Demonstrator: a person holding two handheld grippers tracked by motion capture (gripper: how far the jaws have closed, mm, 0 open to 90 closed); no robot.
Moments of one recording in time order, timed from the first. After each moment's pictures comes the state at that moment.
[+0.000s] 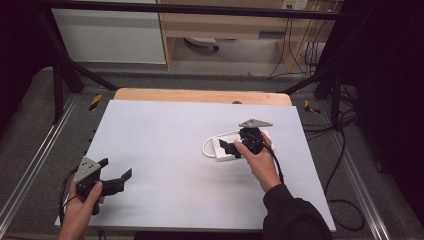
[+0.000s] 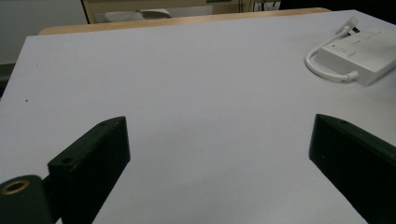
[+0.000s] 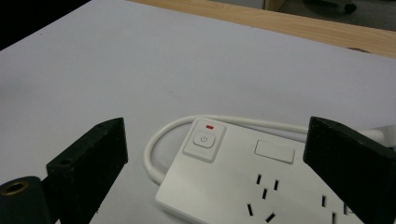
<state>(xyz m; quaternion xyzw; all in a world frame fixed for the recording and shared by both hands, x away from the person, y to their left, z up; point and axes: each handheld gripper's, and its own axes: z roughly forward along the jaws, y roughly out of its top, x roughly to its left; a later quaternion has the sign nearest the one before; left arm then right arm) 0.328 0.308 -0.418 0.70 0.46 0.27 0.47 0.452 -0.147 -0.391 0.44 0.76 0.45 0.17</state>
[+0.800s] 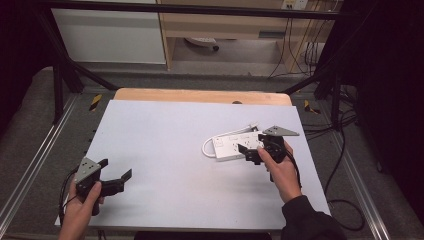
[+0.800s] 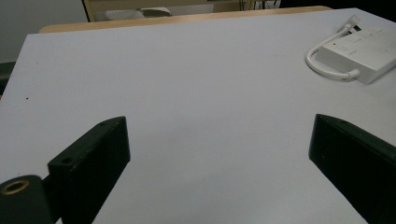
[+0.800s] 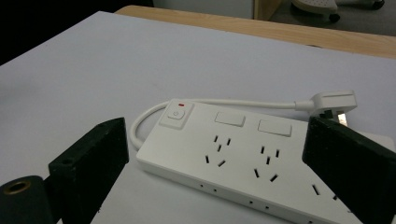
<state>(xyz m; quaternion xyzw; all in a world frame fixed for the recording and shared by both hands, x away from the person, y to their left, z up) 0.327 0.308 -0.419 0.70 0.46 0.27 0.47 0.420 -0.203 -0.386 0.45 0.74 0.48 0.18</state>
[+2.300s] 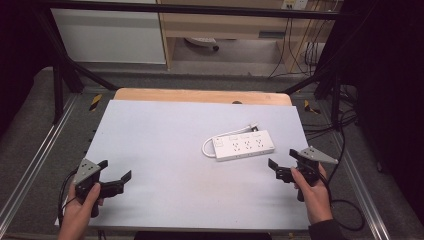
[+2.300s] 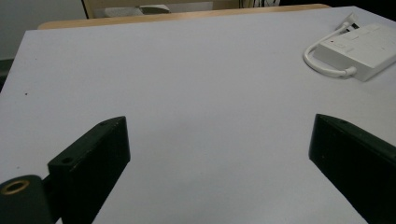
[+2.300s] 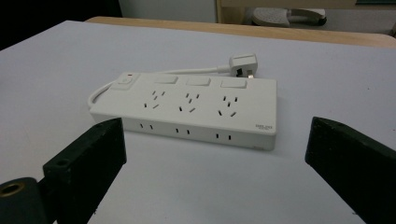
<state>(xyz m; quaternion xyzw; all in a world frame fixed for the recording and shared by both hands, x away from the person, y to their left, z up) 0.323 0.308 -0.418 0.71 0.47 0.27 0.46 0.364 -0.283 -0.410 0.47 0.70 0.48 0.24</state>
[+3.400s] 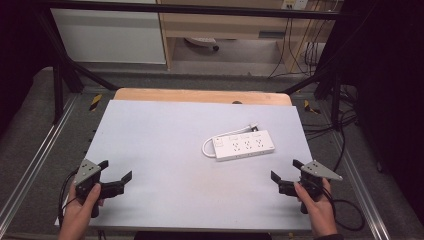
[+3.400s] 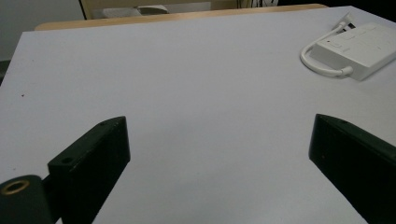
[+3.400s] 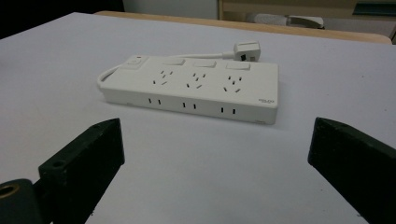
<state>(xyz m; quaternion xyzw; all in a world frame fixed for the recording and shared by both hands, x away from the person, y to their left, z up) 0.322 0.306 -0.417 0.71 0.46 0.26 0.46 0.332 -0.288 -0.424 0.45 0.70 0.49 0.26</state>
